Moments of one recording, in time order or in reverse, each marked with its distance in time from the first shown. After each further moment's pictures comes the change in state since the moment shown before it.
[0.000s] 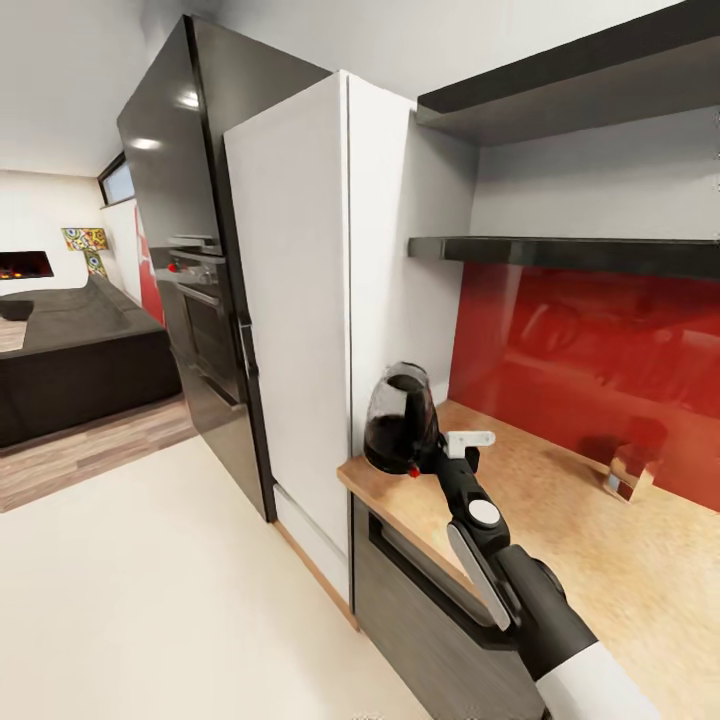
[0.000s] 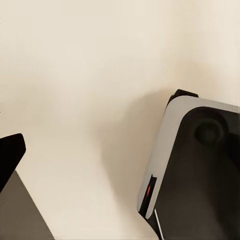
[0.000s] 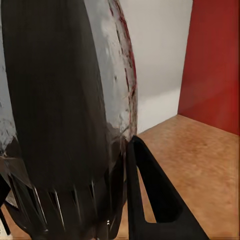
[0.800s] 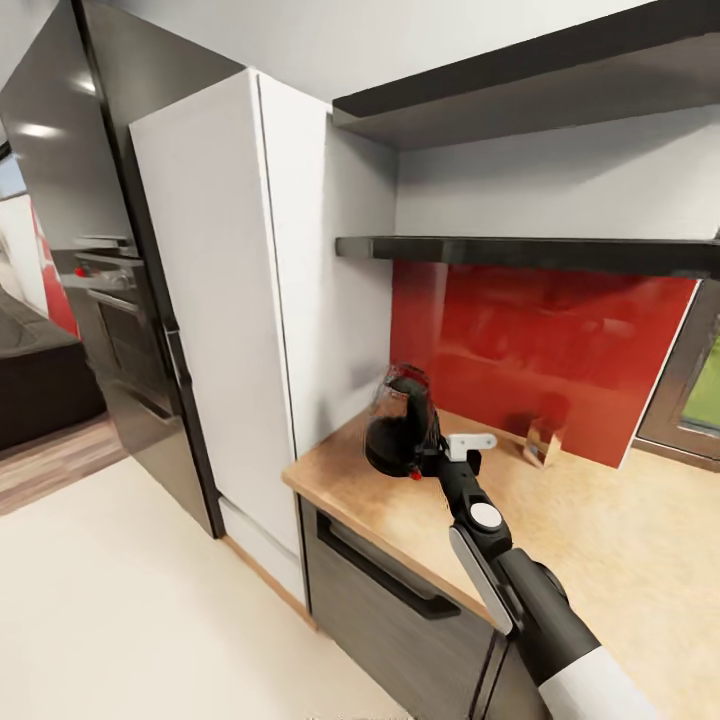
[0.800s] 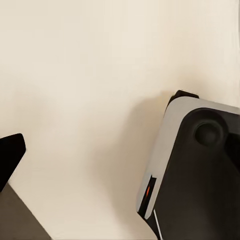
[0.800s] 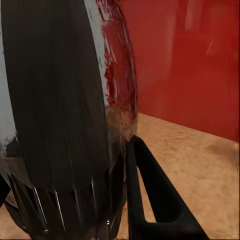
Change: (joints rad) left arm 0.000 -0.001 0.006 0.000 0.005 0.000 0.002; right arm 0.011 -0.006 0.000 -0.003 -0.002 0.000 -0.002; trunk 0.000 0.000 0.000
